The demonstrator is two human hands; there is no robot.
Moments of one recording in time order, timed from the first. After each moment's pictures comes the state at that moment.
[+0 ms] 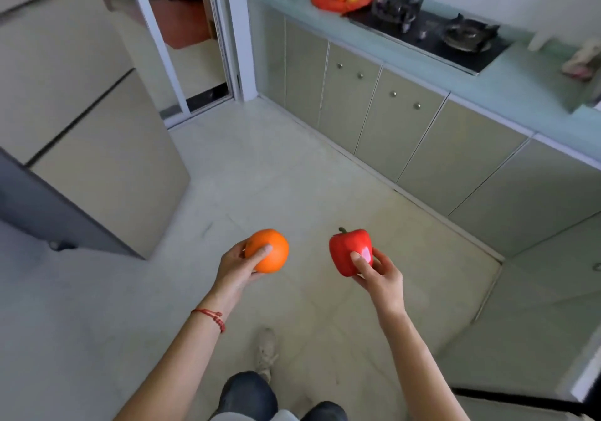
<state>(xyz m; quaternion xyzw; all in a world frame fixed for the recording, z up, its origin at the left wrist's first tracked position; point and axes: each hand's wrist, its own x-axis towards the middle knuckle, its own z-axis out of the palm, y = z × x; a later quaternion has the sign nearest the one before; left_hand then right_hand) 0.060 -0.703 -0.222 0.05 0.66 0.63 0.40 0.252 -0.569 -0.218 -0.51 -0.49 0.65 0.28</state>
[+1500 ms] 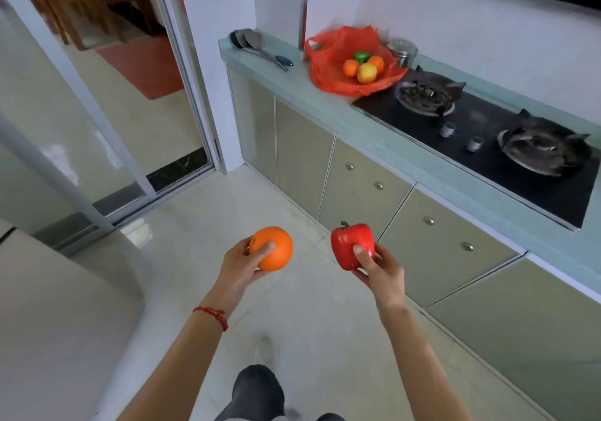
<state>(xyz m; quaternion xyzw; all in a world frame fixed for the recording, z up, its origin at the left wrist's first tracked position) -0.395 -0.154 -0.206 0.07 0.67 0.62 0.40 -0.213 -0.020 -0.199 -0.49 -0.47 0.66 0.31</state>
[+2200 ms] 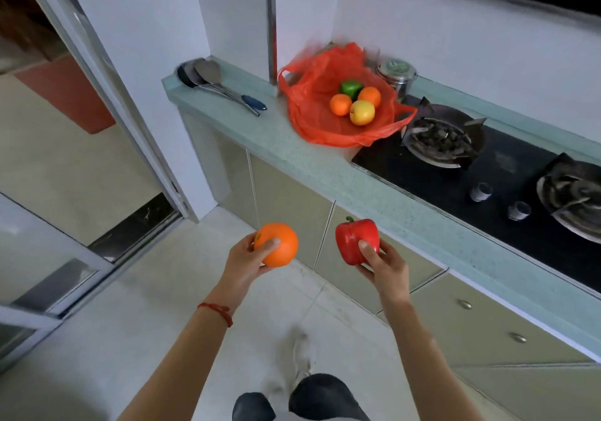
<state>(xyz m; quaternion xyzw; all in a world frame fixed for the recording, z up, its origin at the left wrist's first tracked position) -0.647 0.128 -0.213 0.12 0.67 0.58 0.45 -0.445 0.234 -0.206 -0.54 -0.42 0.64 0.36</state>
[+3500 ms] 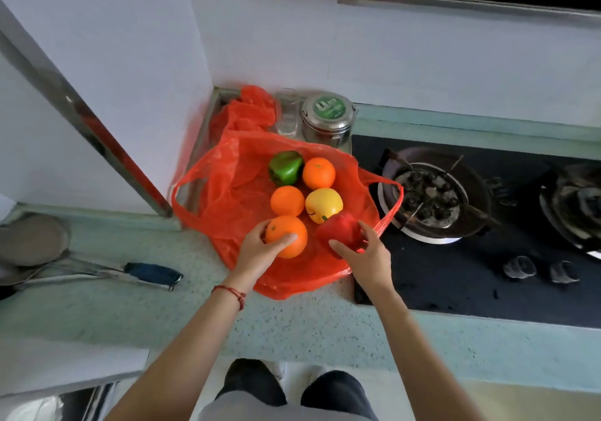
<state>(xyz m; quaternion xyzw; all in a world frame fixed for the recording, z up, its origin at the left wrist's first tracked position) -0.844 0.606 -0.221 0.39 0.66 0.35 0.54 -0.647 0.594 -0.221 -0.71 -0.48 0.40 0.33</state>
